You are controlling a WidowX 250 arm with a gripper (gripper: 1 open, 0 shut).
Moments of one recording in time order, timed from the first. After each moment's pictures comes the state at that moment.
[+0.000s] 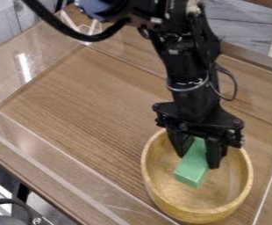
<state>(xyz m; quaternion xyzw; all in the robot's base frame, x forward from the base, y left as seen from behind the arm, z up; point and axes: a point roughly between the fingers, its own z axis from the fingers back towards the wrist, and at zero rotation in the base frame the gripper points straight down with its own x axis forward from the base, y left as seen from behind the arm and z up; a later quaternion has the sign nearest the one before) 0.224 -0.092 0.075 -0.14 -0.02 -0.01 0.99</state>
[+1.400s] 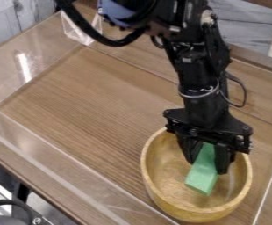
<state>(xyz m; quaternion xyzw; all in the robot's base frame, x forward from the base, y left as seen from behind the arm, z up) 0.230 -0.103 0.061 -0.15 0.00 -0.02 0.99</state>
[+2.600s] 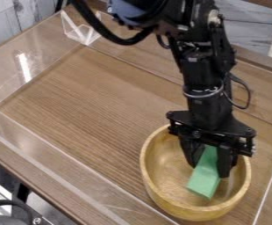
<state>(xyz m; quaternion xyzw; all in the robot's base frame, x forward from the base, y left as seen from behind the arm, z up) 0.227 -0.106 0.059 -0.15 0.03 -0.03 0.99</state>
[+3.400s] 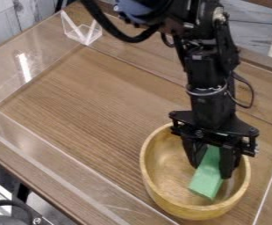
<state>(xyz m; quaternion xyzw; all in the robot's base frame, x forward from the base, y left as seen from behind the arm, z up) 0.227 -0.110 0.060 -0.16 0.05 -0.04 0.99</state>
